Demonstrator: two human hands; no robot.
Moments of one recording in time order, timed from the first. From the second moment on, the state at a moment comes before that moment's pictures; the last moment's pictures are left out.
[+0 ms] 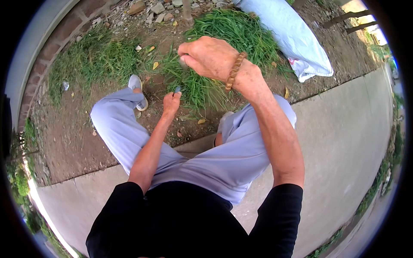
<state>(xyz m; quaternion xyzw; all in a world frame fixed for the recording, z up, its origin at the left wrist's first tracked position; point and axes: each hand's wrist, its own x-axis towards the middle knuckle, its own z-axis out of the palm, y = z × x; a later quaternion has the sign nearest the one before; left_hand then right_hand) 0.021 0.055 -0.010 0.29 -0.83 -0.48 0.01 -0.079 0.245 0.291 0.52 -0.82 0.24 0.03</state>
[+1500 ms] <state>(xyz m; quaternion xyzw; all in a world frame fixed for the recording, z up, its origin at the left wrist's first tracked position) 0.024 0.058 -0.049 0.31 -0.76 -0.56 -0.07 -0.079 0.245 0.290 0.52 -0.82 0.23 0.02</state>
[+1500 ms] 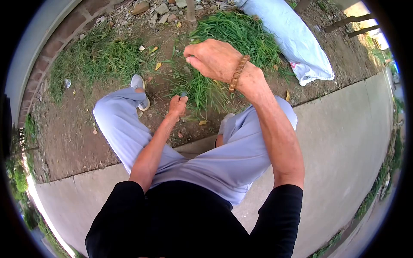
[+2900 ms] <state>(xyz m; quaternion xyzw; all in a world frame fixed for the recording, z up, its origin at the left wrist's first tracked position) 0.032 0.011 -0.096 0.33 -0.83 -0.46 -0.03 -0.078 0.250 0.289 0.50 -0.84 0.23 0.00</state>
